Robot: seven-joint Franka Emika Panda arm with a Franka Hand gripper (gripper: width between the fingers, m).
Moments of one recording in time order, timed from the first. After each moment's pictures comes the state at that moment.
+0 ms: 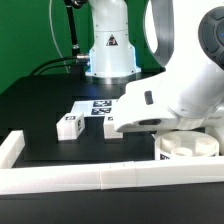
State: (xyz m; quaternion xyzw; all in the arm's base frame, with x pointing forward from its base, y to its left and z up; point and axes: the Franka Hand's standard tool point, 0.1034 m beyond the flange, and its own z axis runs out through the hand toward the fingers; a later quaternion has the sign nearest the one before) arm 0.528 0.061 0.011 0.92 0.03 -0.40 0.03
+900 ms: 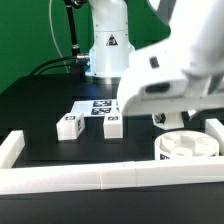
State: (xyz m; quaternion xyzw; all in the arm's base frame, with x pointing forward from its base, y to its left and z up) arm 0.563 0.068 0.057 0.96 0.05 -0.27 0.02
